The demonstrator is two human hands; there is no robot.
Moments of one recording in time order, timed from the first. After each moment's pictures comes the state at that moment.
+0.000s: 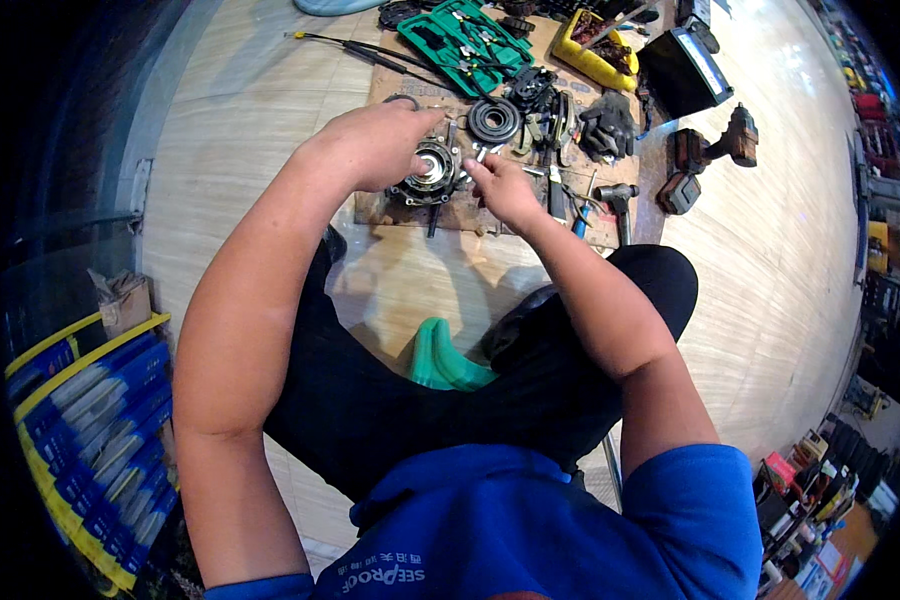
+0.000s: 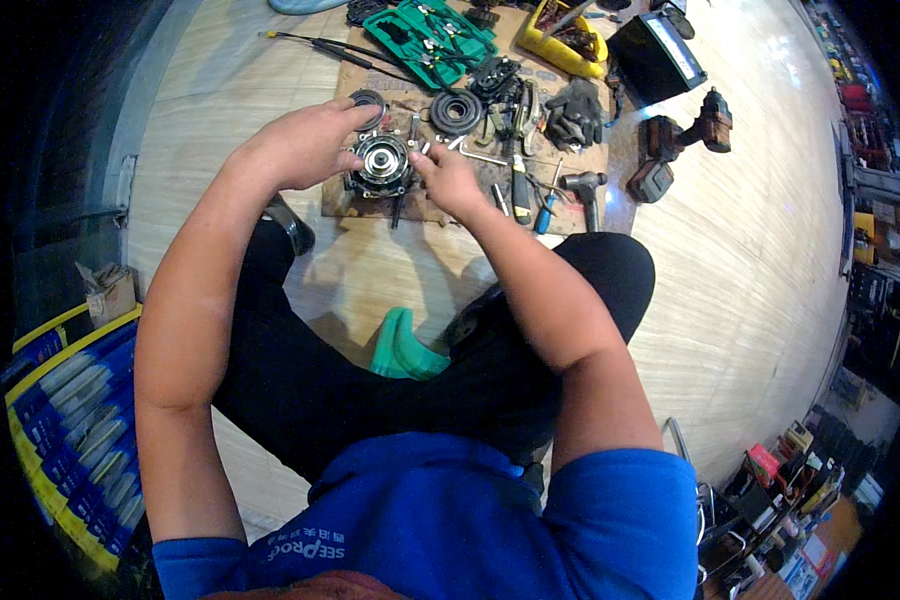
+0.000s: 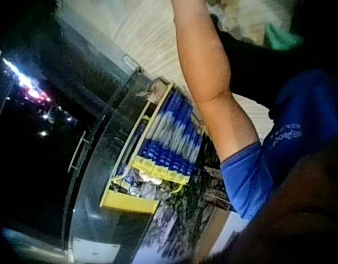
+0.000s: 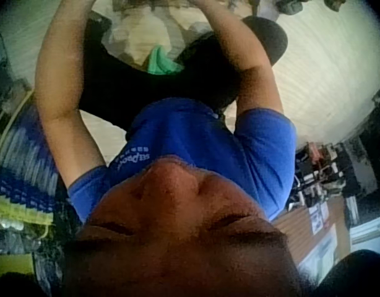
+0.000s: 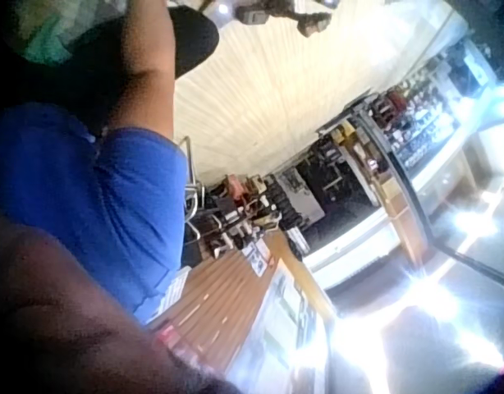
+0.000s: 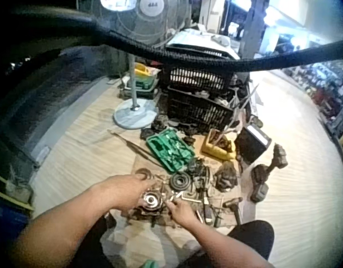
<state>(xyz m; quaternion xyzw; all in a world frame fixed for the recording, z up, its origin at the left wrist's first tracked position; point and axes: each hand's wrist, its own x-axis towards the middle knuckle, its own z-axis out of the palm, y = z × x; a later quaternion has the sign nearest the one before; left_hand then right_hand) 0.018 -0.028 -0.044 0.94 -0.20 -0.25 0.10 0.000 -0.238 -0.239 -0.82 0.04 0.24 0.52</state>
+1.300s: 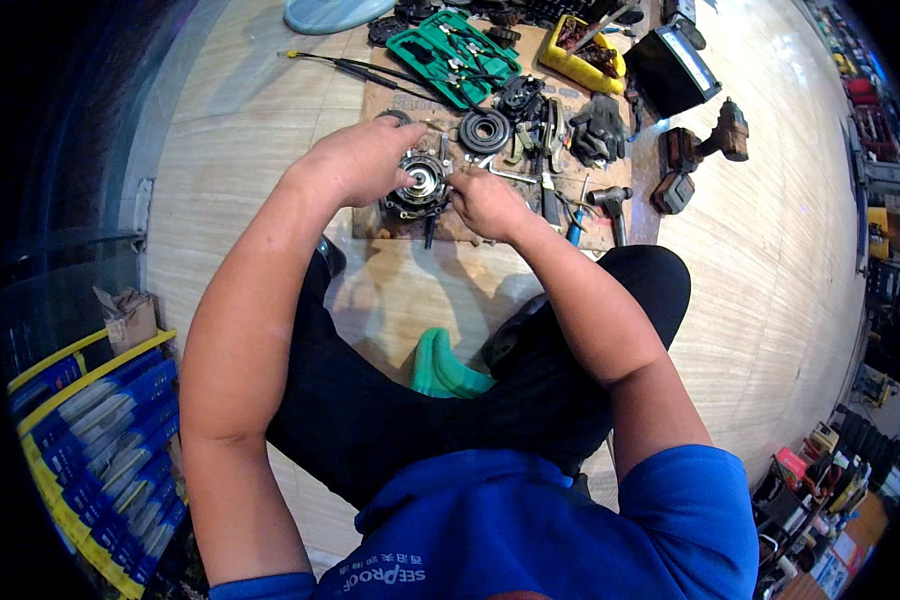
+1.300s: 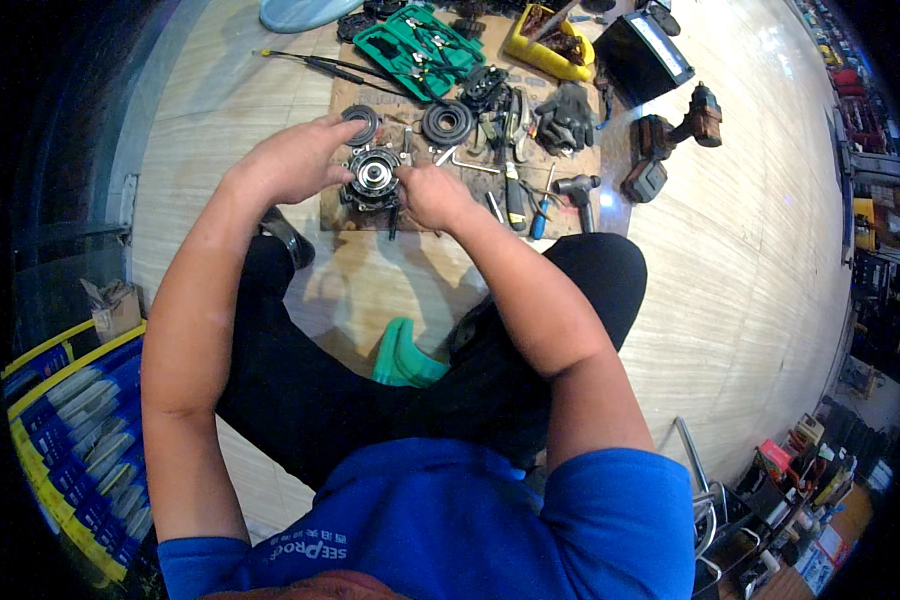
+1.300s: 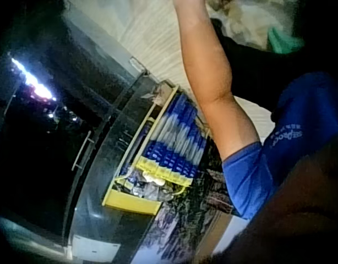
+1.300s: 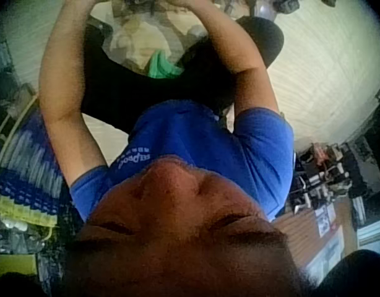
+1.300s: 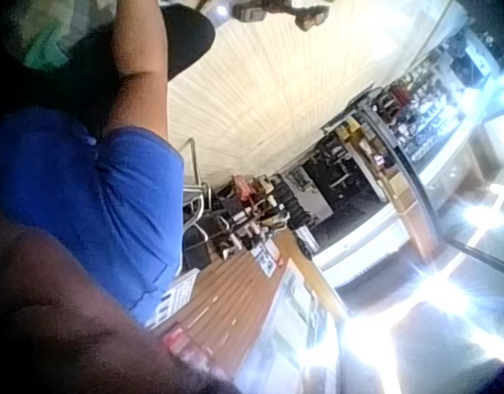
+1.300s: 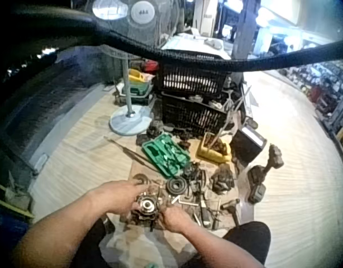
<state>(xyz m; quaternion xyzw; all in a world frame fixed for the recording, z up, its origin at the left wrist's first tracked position) 0.021 -0.021 -0.053 0.94 -0.22 -0.24 0.09 -0.003 -0.235 -0.191 -0.91 -0.26 0.18 0.26</state>
